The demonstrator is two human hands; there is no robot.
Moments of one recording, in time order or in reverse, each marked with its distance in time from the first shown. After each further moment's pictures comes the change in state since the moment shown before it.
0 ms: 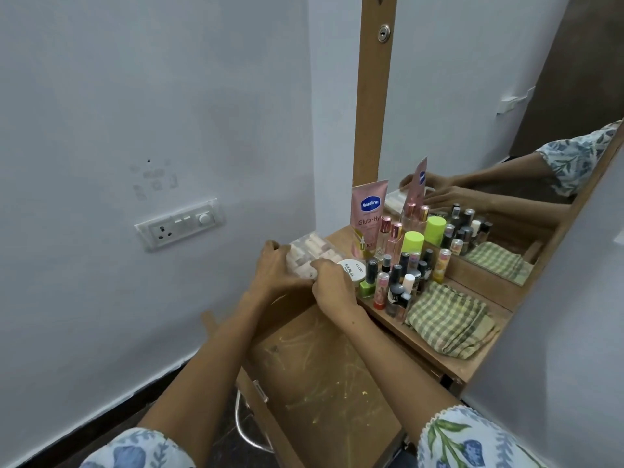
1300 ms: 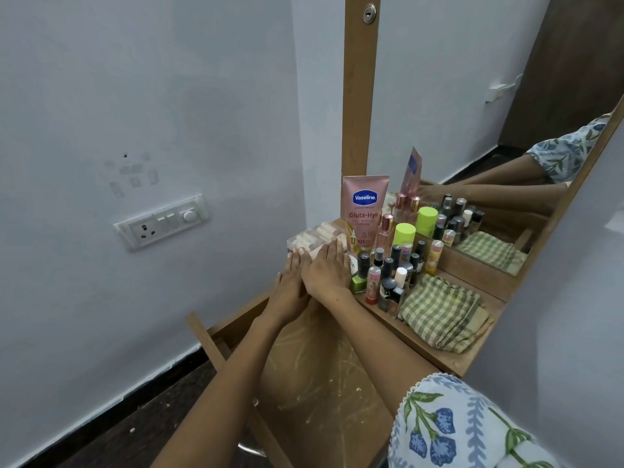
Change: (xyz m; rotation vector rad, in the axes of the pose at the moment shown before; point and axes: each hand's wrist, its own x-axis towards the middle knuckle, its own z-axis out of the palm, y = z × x) left_hand -0.002 -0.008 0.078 -0.074 -0.176 0.089; right_hand 0.033 0.014 0.020 -0.084 -0.136 0.274
